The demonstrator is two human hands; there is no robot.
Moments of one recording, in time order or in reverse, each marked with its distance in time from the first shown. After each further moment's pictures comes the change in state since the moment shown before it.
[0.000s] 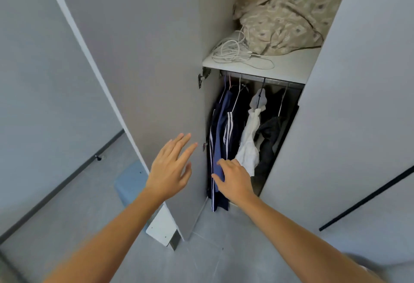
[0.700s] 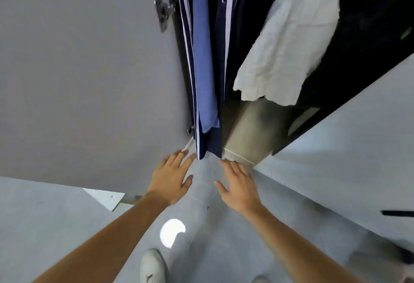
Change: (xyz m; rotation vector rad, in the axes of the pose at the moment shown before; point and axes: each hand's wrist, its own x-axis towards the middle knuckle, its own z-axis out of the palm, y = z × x) left_hand -0.190 -0.014 0.598 -0.091 -0.713 -0.311; right_hand -0.053 0.315 0.480 0.044 -0.347 0.098
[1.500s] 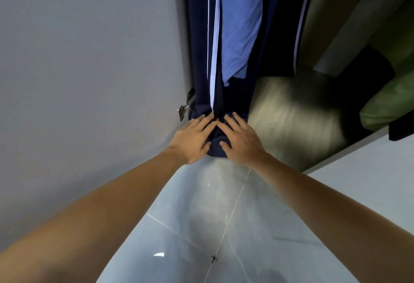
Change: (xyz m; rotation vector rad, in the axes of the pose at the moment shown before) left_hand 0.275 -0.097 0.268 0.063 0.164 0.220; right_hand 0.268 0.162 0.241 -0.266 0.143 -0.242
